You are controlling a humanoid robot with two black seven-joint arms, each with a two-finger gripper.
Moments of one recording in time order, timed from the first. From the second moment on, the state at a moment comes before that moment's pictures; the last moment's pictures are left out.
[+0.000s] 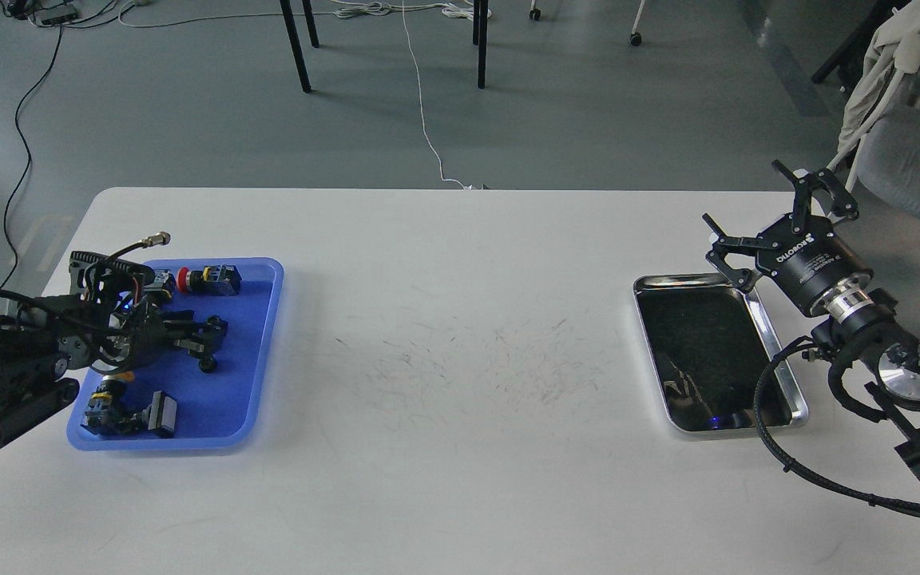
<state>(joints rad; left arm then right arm) -0.78 0.64 -0.14 -0.82 1.68 -0.20 -0.20 0.46 -0.45 1.01 0.88 0.18 0.49 -0.02</state>
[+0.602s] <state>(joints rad) -0.95 0.77 -0.16 -1.05 1.64 -0.29 -0.15 0.46 -0.45 1.01 0.88 0.18 0.49 -0.02</state>
